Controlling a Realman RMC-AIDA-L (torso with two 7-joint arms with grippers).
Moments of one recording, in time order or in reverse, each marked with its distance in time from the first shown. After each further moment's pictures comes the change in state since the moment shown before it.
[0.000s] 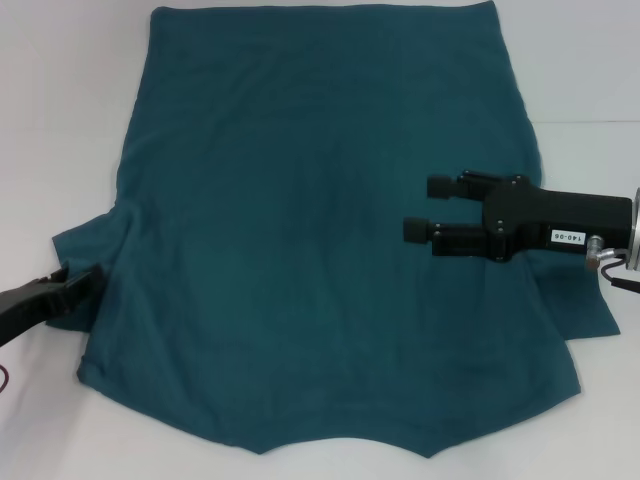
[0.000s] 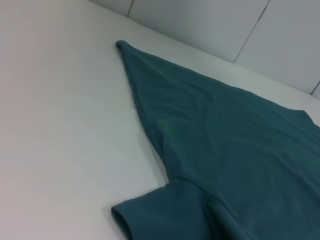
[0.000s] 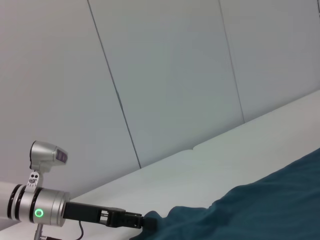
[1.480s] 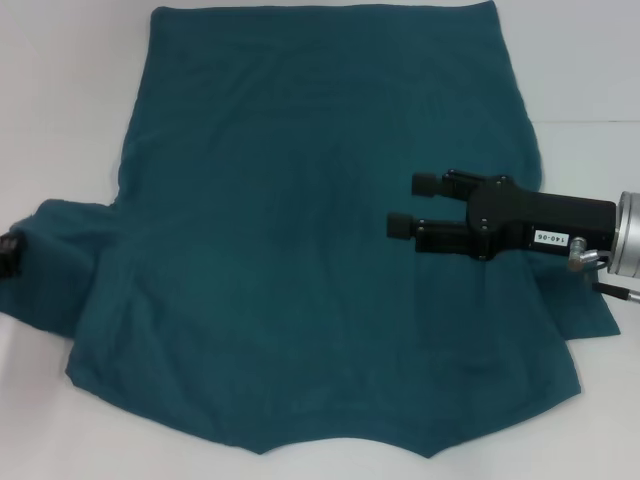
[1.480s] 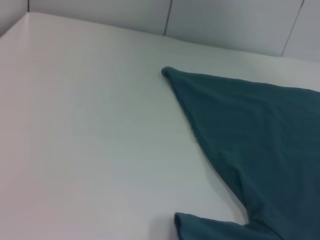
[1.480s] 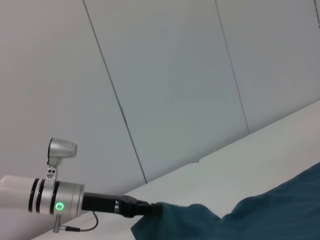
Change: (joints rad) left arm -0.058 0.040 -0.004 0.069 0.083 -0.143 0.005; right arm -0.003 0.030 0.000 0.009 0.034 0.008 0.002
